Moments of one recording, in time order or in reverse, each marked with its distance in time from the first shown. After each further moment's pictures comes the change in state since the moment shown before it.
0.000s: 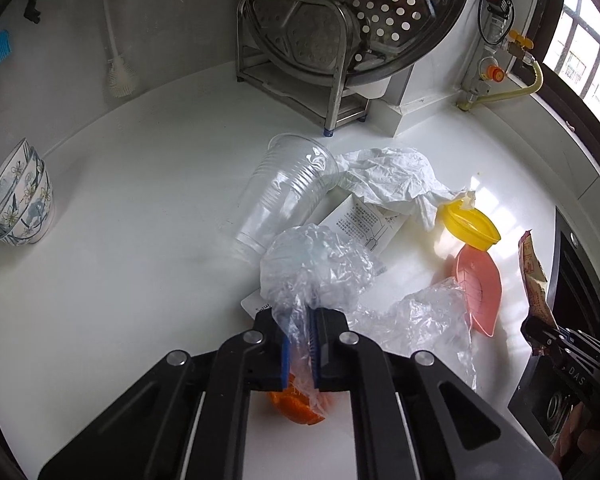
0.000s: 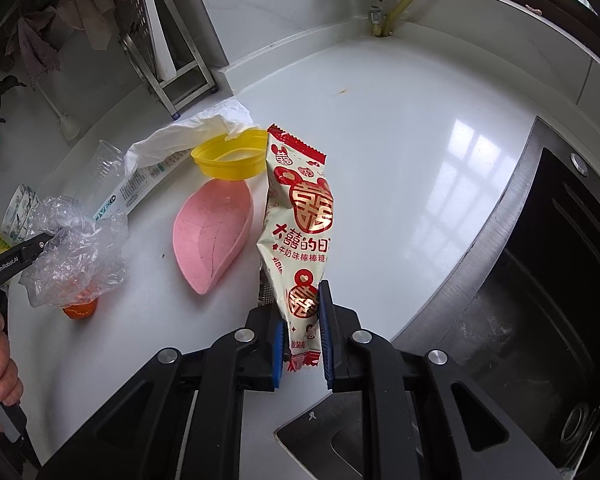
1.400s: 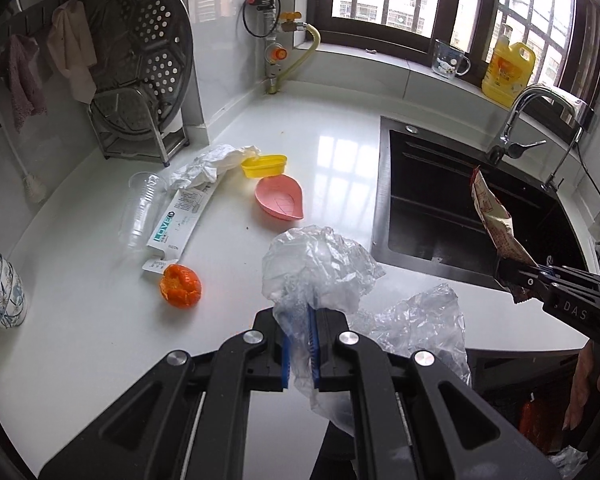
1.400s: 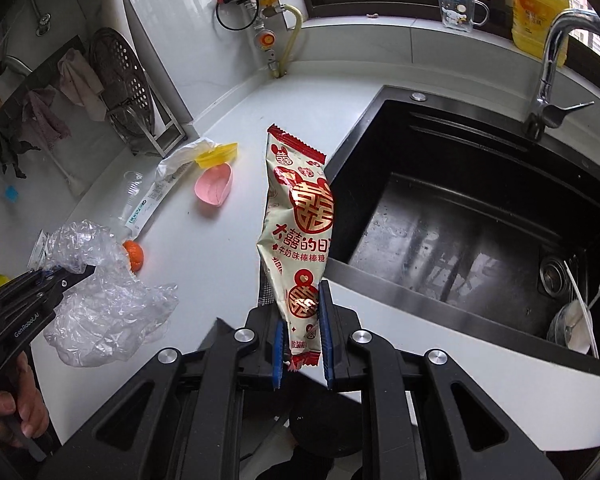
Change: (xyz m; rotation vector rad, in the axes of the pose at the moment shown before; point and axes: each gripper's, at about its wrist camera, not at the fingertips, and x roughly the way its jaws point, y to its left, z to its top) left arm -0.135 -0.072 -0.109 0.505 -0.073 -0.313; right arm -0.179 0.018 -0.178 0.323 -0.167 -0.141
